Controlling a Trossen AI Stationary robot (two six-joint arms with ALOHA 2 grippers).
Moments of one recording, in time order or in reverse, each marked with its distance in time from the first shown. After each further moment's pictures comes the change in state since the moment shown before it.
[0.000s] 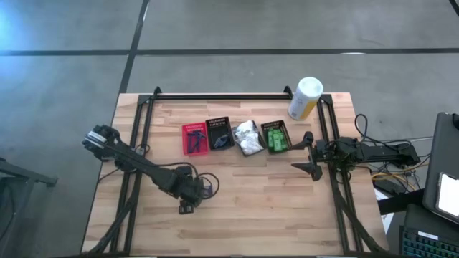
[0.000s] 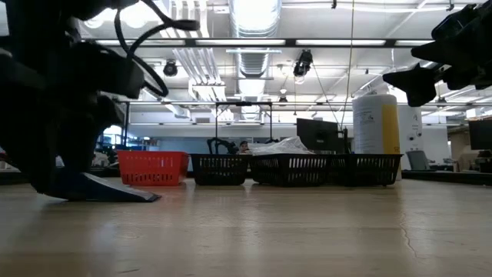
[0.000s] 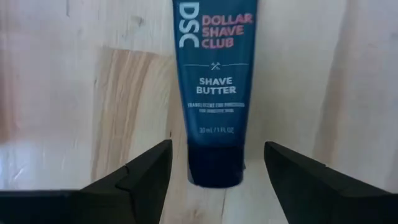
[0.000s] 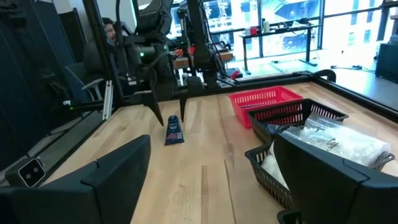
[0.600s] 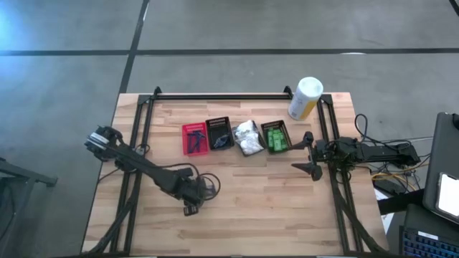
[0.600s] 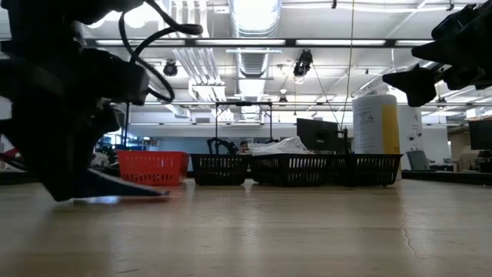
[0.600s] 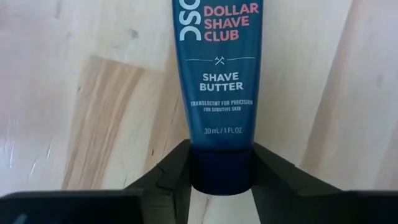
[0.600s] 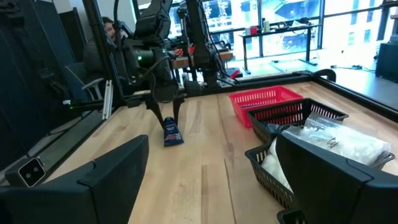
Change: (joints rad) left arm 0.002 0.034 0.004 0.066 -0.002 -0.113; right arm 0.000 0.001 0.000 0.000 0.000 0.000
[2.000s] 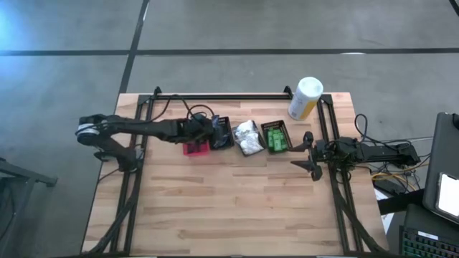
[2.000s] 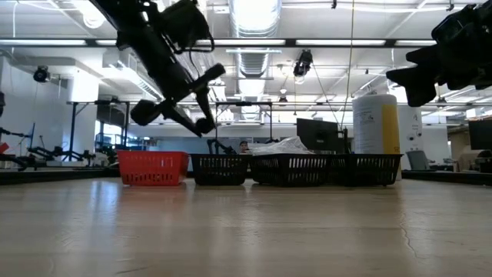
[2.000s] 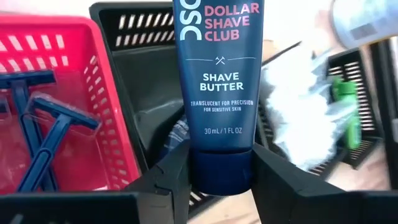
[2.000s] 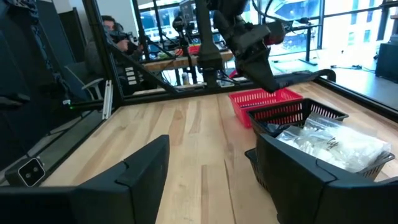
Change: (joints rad) left arm 0.653 -0.184 -0.002 0.294 -0.151 -0.577; right arm 0.000 0.000 0.000 0.000 0.000 0.000
